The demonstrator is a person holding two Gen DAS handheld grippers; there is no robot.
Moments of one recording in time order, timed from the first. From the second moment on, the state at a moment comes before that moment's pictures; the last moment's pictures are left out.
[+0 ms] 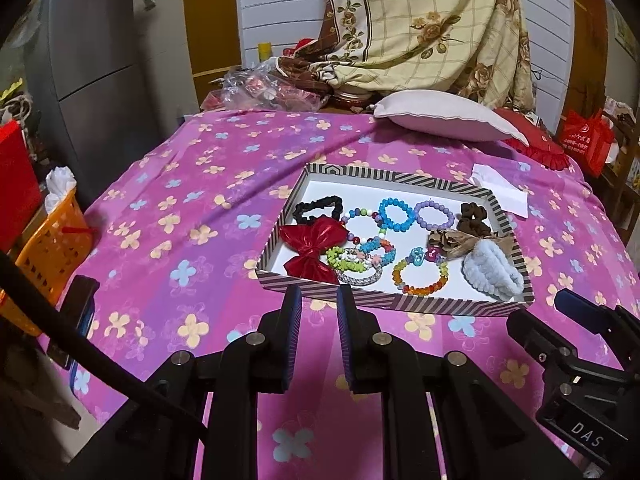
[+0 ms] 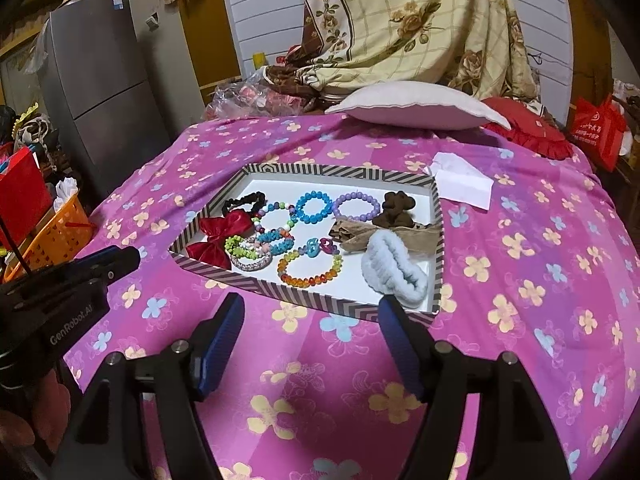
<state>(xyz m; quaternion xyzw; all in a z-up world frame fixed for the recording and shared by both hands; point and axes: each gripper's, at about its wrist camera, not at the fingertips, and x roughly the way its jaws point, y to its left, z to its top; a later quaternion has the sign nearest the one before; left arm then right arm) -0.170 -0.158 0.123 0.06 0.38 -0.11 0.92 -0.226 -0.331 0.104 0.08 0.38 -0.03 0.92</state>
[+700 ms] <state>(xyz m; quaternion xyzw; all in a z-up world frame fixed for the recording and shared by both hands) -0.180 -0.159 0.133 0.06 0.36 -0.11 0.92 -0.233 -0.328 0.111 0.08 0.37 -0.03 0.92</state>
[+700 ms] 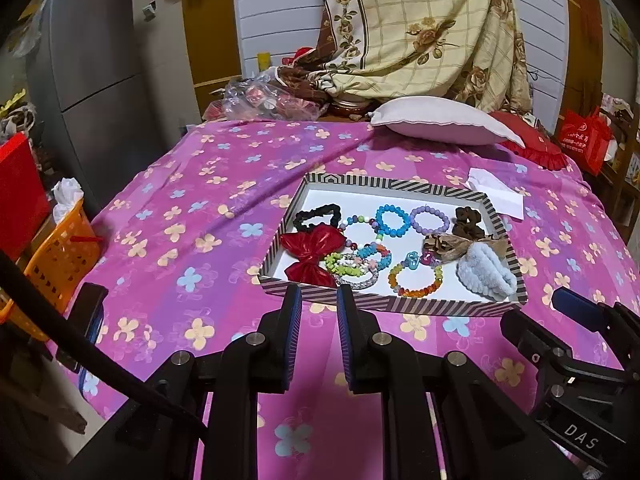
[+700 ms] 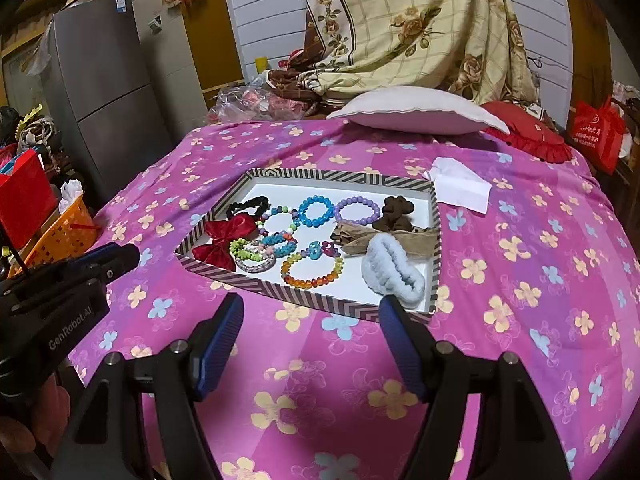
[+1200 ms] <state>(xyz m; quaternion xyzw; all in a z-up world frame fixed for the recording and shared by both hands) -0.183 -0.157 0.137 0.05 0.36 -0.12 0.92 -0.233 -0.323 0.113 0.08 0.37 -0.03 0.92</state>
